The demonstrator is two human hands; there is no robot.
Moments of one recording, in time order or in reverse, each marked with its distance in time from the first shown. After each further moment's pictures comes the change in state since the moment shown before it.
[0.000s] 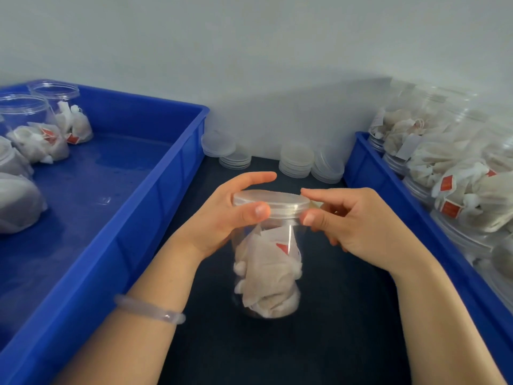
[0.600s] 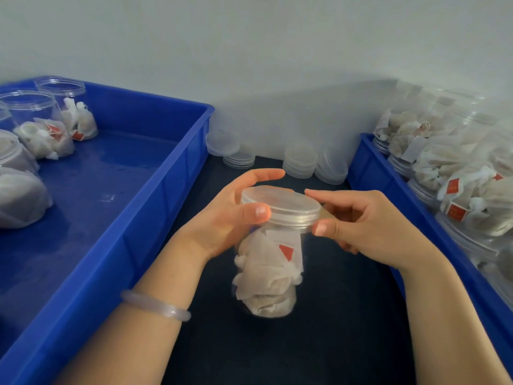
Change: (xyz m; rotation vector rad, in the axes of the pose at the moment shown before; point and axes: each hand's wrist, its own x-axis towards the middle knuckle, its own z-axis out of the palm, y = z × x) left_hand 0.000 0.001 0.001 -0.266 -0.101 0.008; right_hand 0.002 0.005 -0.006 0.082 -0.142 0.028
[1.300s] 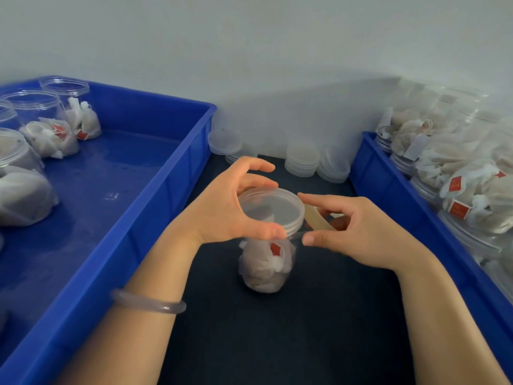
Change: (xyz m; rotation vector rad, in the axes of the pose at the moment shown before) left_hand -0.006 0.015 -0.007 0.726 0.141 0.022; right_hand 0.007 0.009 0.007 -0.227 -0.083 -0.034
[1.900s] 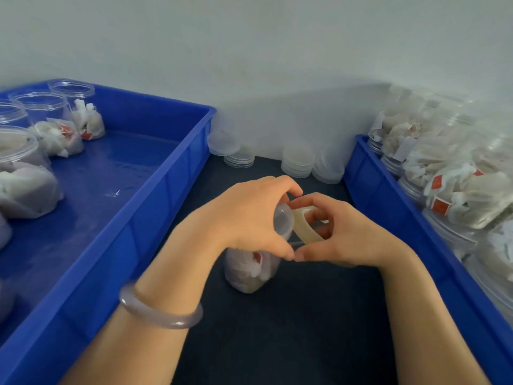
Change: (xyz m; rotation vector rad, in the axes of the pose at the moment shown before) left_hand -0.004 0.049 0.025 0.551 -0.173 -0.043; right_hand -0.008 -0.001 0.005 0.061 -0.084 0.068
